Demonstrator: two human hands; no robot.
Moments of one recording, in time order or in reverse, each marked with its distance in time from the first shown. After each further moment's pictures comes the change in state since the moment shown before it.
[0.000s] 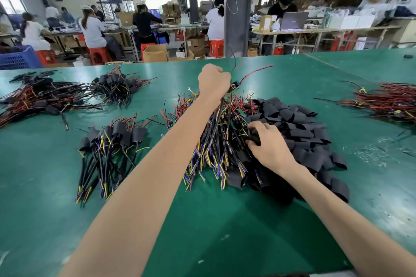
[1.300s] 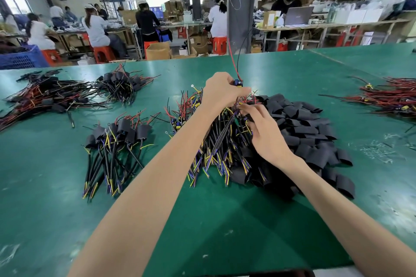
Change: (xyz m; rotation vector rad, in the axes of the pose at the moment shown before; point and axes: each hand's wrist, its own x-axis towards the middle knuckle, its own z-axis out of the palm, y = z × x) left_hand -0.023 -0.010 -0.003 0.131 -0.173 0.092; right_hand 0.014 -0.015 0.003 0.207 0.191 -0.297
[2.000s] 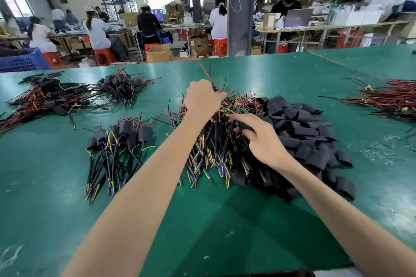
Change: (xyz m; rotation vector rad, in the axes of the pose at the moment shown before) left_hand 0.009 -0.030 -0.014 0.400 0.184 -0.085; right_hand -0.006 -0.017 -0.001 0.324 -0.104 0.094
